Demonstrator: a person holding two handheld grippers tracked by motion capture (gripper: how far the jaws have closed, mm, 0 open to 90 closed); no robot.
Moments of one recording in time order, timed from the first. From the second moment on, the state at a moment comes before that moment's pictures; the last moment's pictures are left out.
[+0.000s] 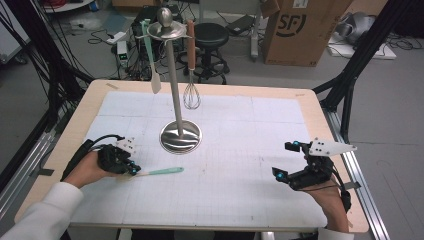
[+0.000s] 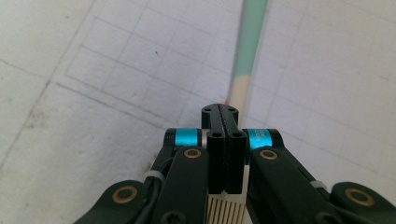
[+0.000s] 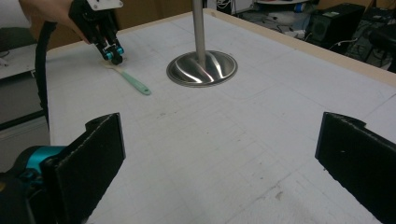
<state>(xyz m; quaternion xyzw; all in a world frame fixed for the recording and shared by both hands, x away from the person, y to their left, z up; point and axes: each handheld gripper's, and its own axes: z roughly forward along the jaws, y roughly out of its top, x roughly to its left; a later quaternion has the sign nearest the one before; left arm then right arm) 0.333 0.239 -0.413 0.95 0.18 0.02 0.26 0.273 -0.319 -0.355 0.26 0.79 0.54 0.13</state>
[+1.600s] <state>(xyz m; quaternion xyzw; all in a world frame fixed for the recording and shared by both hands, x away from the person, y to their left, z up) 0.295 0.231 -0.315 0.89 0.16 0.11 0.41 0.273 -0.322 -0.353 0.26 0.78 0.55 0.13</state>
